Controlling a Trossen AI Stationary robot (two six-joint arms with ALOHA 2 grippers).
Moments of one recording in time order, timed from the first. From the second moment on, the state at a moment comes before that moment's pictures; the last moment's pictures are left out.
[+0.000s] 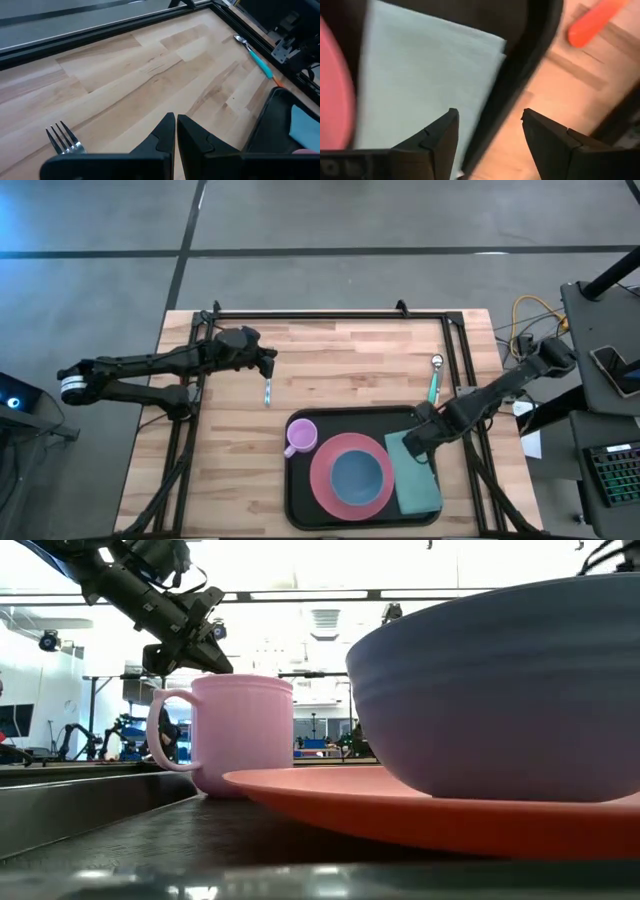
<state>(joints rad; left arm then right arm) 0.35 0.98 0.62 -0.17 -0.15 -0.54 0.51 1.27 0.78 -1.02 -0.04 1.65</state>
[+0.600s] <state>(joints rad) 0.35 0.98 0.62 -0.17 -0.15 -0.60 -0.09 1.19 0.78 -1.18 0.08 1.37</state>
